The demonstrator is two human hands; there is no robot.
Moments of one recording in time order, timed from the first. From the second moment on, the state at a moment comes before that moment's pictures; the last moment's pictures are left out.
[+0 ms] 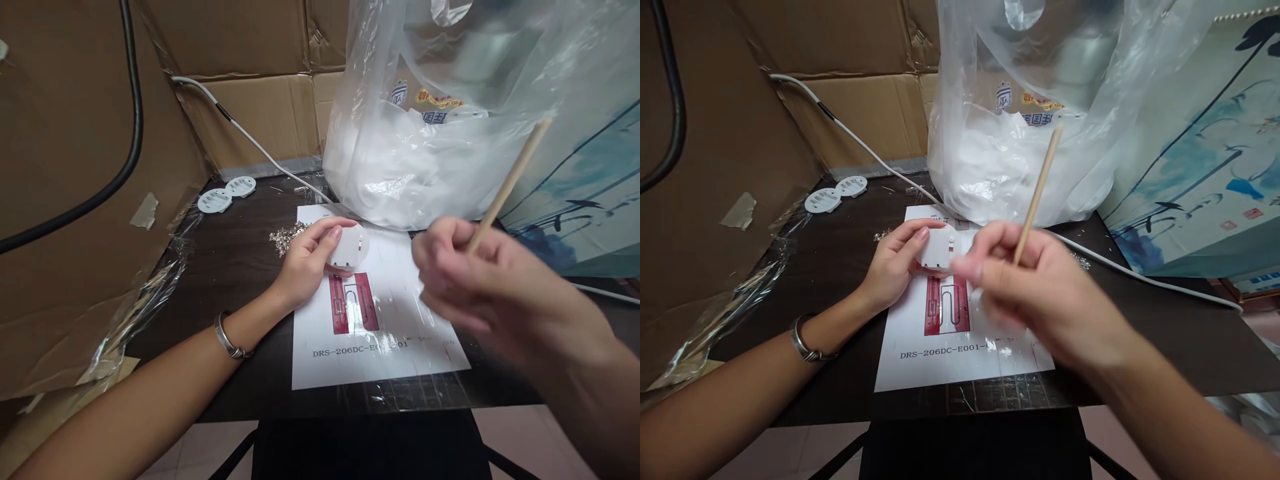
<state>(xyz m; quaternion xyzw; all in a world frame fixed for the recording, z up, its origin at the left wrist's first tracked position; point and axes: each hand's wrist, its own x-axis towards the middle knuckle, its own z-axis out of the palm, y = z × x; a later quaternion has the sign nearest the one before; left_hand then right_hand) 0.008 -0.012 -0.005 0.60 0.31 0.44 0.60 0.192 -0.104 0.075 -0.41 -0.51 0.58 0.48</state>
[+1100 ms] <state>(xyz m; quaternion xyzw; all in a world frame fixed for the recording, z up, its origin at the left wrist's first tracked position) 0.007 -0.012 -0.007 0.73 0.25 0.43 0.47 0.277 -0.046 0.041 -0.63 -0.75 0.19 0.02</state>
